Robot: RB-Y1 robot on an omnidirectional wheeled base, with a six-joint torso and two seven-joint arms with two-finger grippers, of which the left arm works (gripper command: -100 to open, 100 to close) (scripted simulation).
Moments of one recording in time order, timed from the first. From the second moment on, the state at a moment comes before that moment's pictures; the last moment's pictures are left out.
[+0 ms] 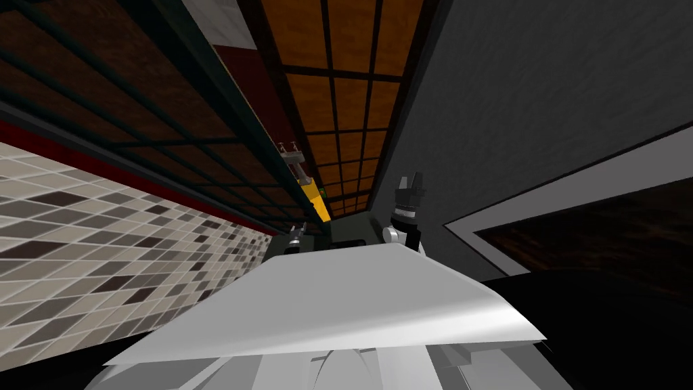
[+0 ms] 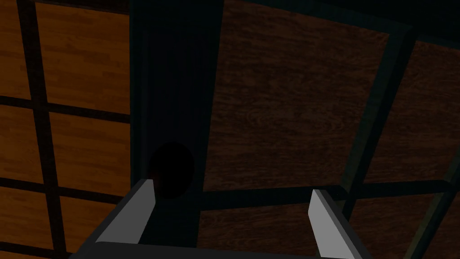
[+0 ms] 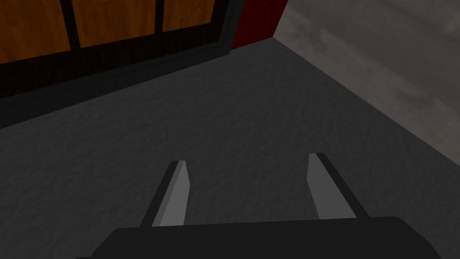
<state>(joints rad) 0.04 0.18 0.42 -0.61 -0.35 -0.91 -1.09</state>
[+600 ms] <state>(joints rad) 0.02 0.22 0.33 -0.63 -0.44 -0.99 -1.08</state>
